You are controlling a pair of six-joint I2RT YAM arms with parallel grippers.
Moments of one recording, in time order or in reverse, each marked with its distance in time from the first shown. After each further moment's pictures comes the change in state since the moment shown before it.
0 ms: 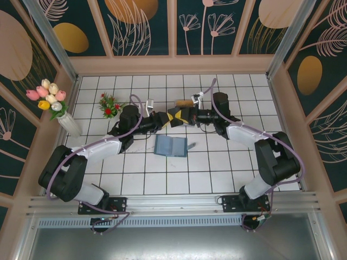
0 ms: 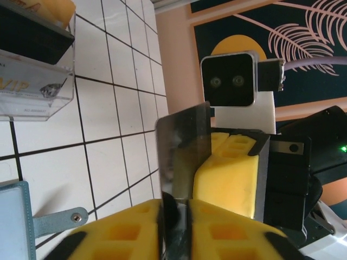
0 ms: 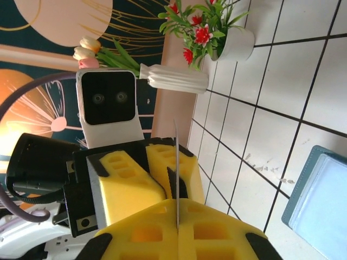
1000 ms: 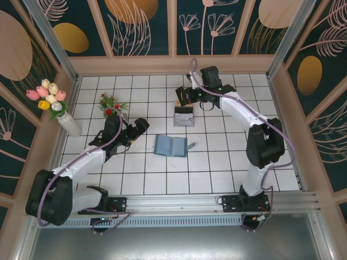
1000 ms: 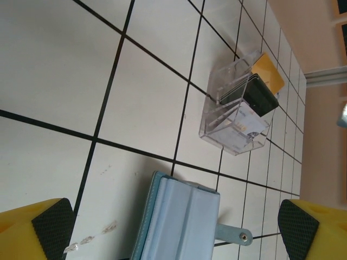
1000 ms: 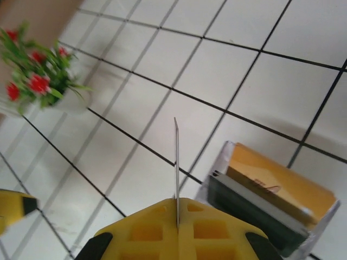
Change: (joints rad) left arm 0.181 -0.251 -0.161 -0.504 -0.320 0.203; right arm -0.005 0.263 0.668 -0.834 0.536 -0.960
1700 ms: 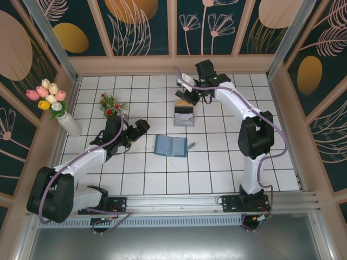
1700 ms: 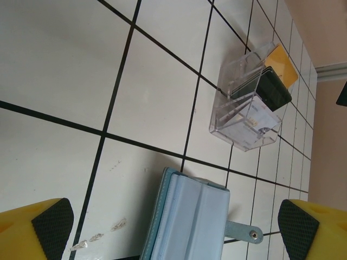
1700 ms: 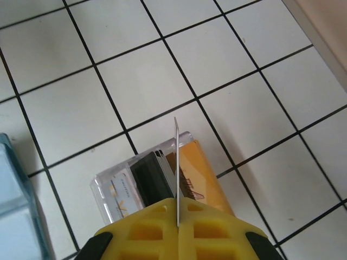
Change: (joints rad) left arm 0.000 0.027 0.004 -0.006 0.011 0.013; right arm 0.000 0.140 0.259 -0.301 0.068 -0.766
